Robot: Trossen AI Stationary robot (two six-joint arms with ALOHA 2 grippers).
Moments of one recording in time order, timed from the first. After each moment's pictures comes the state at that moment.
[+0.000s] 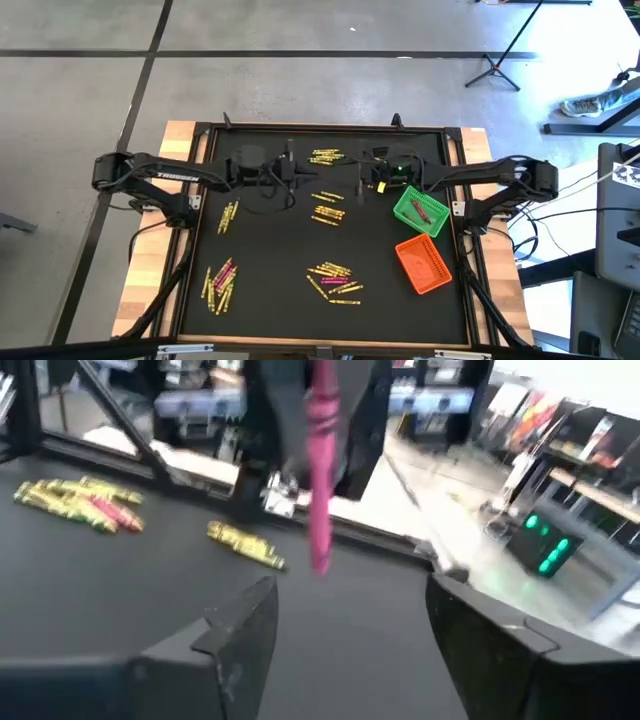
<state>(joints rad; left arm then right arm) 0.19 1.34 0.74 0.50 0.07 0.33 -0.24 1.43 0.73 0.59 -0.22 -0.37</state>
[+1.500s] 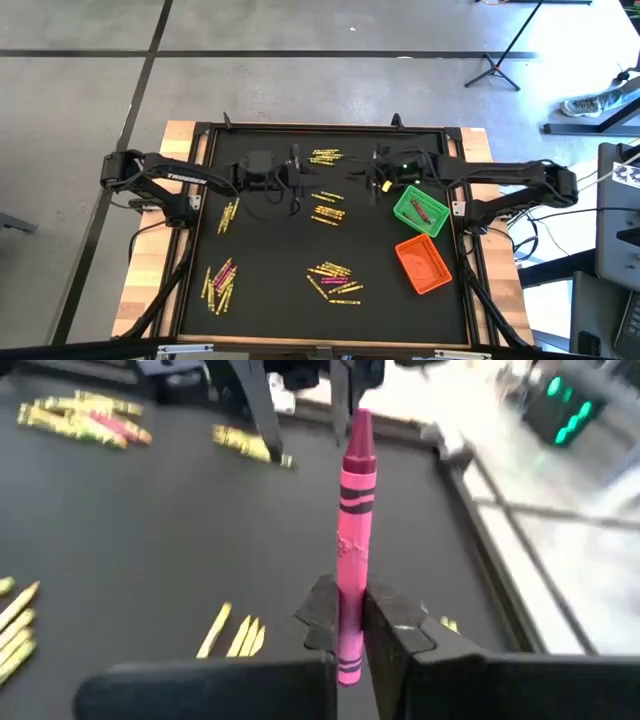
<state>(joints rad) 0.16 1.42 0.74 0.55 0.01 0.36 -0.19 1.24 0.88 -0.08 -0.07 -0.29</state>
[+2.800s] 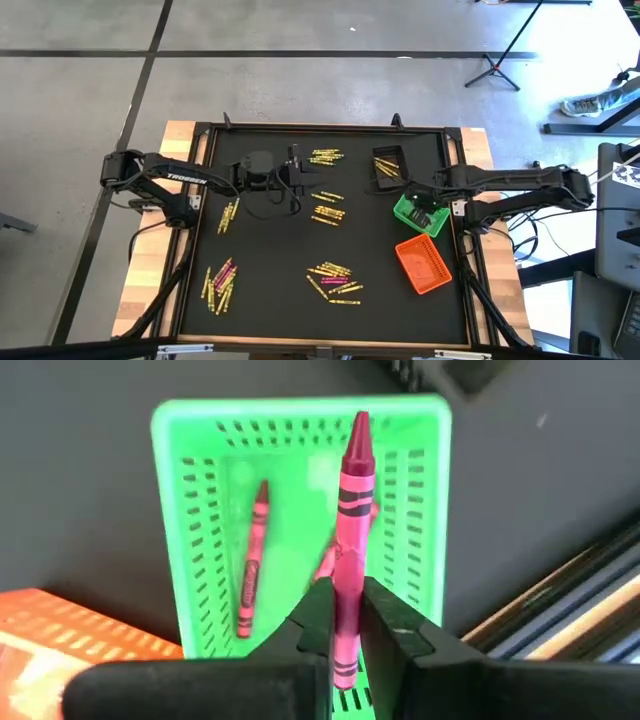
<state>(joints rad) 0.16 1.42 0.74 0.52 -0.04 0.38 -0.10 1.08 0.77 -1.17 0.14 0.52</state>
